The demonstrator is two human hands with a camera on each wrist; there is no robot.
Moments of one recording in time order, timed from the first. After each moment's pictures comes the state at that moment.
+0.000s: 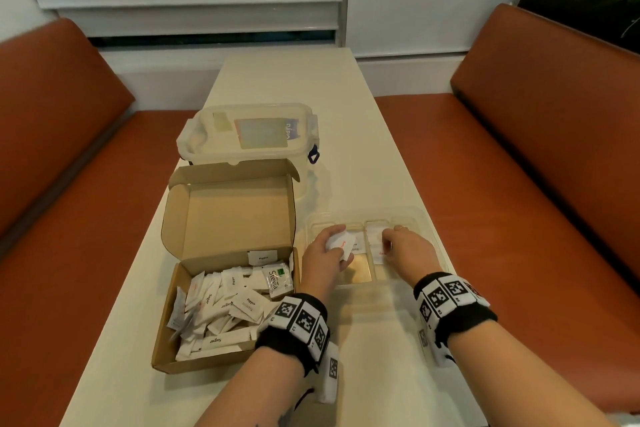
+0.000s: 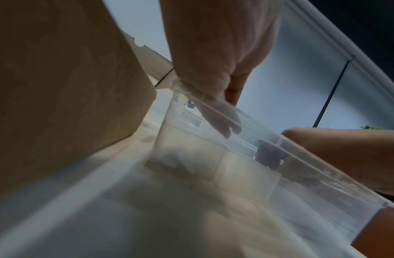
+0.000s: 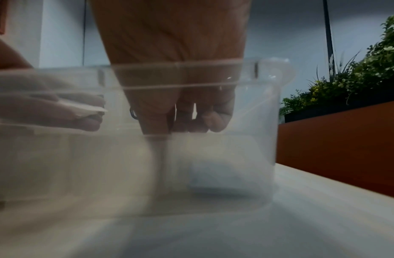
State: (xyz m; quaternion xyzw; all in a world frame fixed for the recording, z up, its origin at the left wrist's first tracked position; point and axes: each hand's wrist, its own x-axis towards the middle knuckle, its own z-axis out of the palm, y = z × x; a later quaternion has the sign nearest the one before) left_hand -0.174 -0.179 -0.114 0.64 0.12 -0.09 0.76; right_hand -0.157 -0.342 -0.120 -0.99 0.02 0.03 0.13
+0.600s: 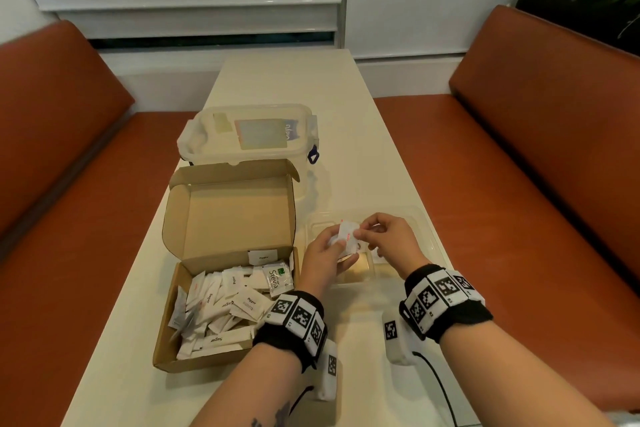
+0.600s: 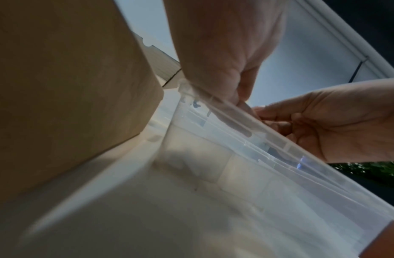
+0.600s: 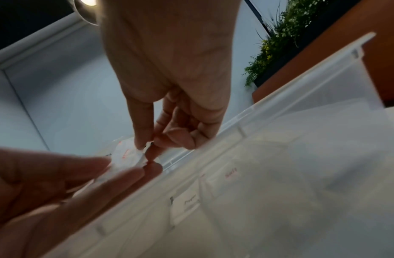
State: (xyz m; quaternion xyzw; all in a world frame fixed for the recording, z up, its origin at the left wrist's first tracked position) left_hand -0.174 -0.175 -0.112 0.56 0.09 -0.13 0.81; right_hand -0.165 -0.311 -0.084 -0.80 0.10 0.02 0.60
